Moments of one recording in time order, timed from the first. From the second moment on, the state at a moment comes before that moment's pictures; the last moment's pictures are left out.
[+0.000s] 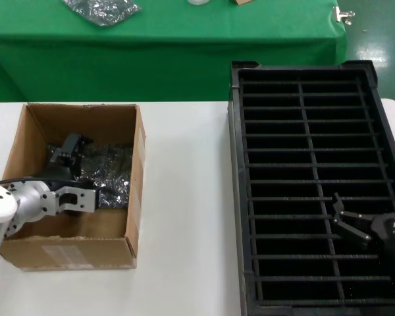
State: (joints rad) left arm -0.99 -0.35 1.97 -0.44 -1.45 0.40 1.06; right arm 0.01 0.31 -1.60 1.60 1.79 -0.03 0.00
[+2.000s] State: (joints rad) left arm -0.80 -0.45 1.95 -0.78 -1.22 0.44 0.75; right arm 0.01 0.31 -1.60 1.60 1.79 -0.03 0.00
